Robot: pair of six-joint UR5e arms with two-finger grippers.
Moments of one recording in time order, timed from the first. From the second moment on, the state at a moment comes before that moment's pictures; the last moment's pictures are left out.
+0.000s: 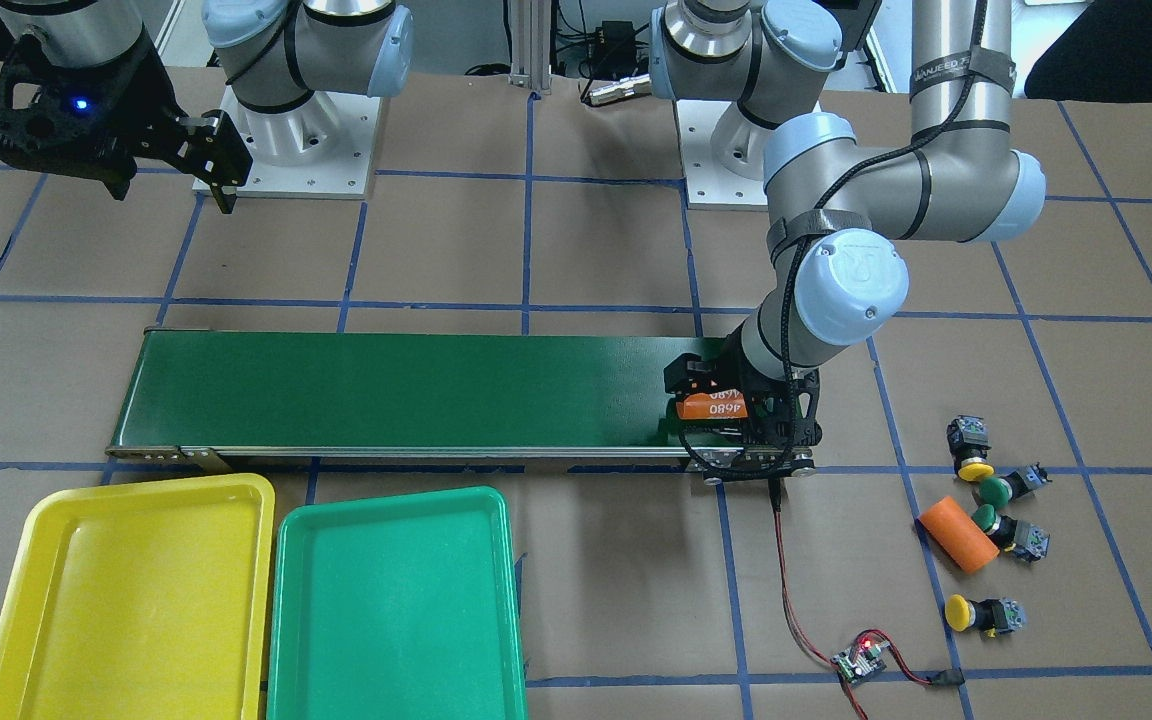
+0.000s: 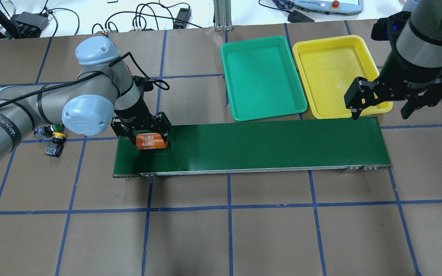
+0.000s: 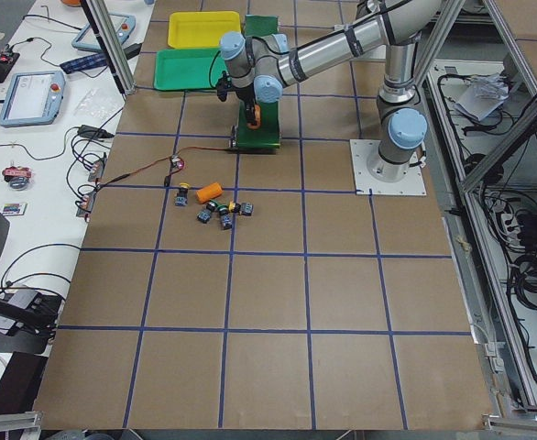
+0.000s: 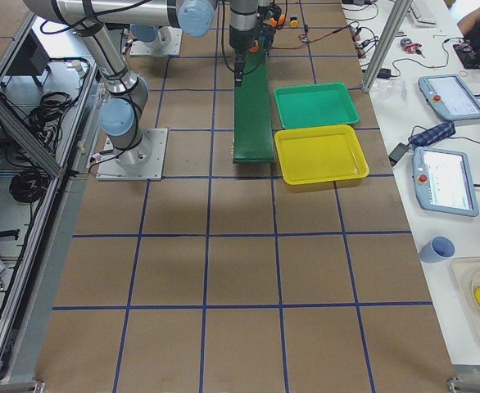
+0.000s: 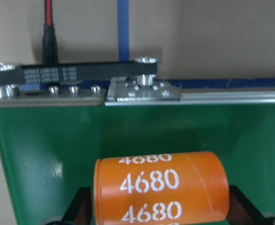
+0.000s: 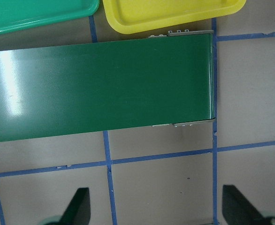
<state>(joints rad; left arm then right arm) -1.57 -1.82 -1.86 -1.22 1.49 0.00 1.47 -1.72 1.72 -1.53 -1.66 -0.02</state>
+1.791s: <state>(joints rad) -1.16 -2.13 -1.52 -1.17 1.57 1.37 1.47 -1.70 1.75 -1.63 -1.66 -0.03</state>
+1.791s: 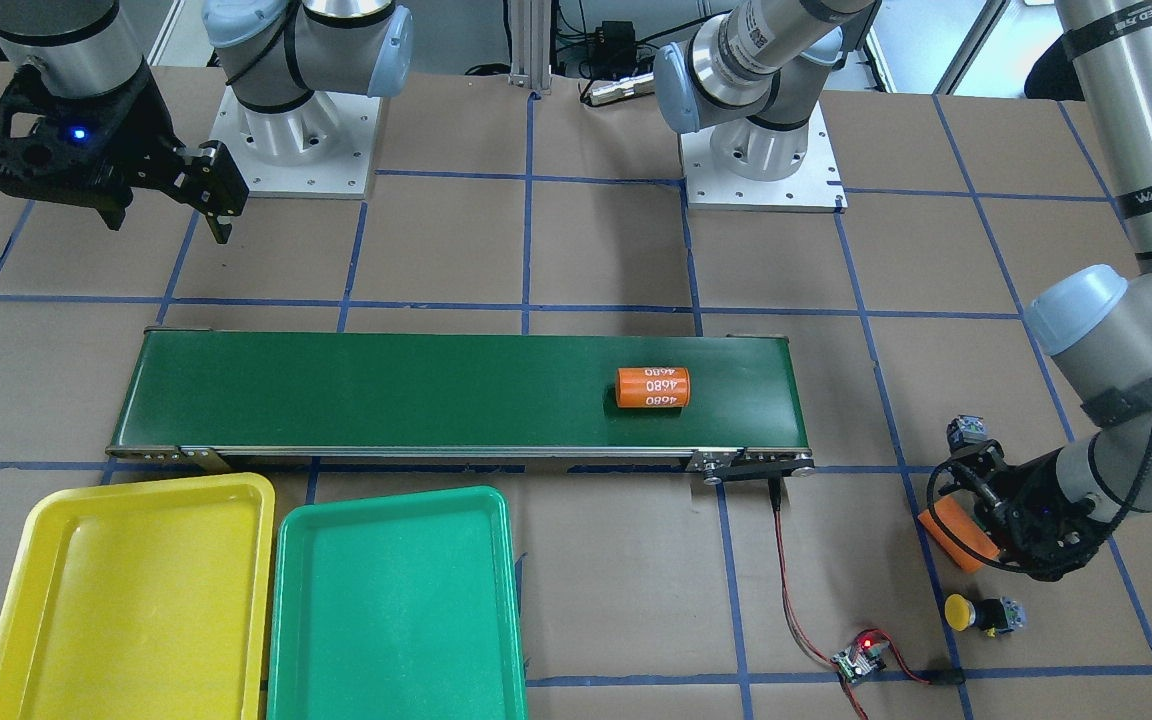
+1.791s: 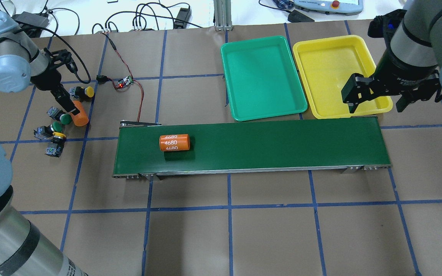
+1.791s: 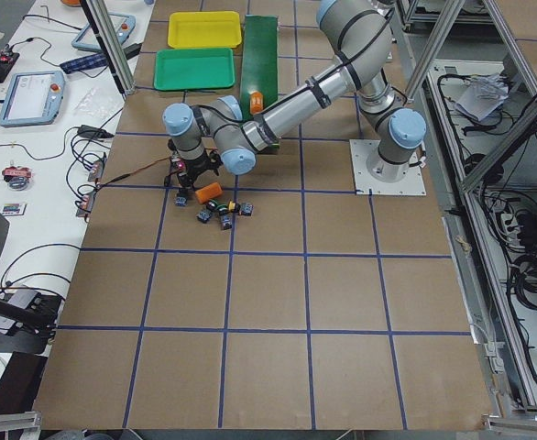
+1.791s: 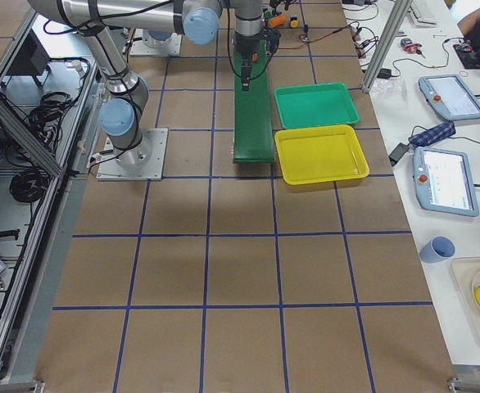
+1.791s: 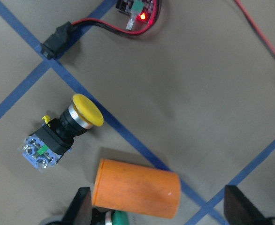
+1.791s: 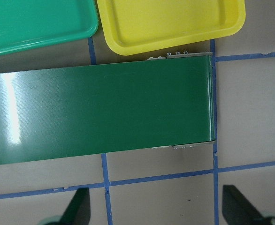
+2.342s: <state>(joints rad) -1.15 -2.15 -1.55 -1.12 1.57 1.41 1.47 -1.69 1.75 -1.63 -1.64 -0.03</state>
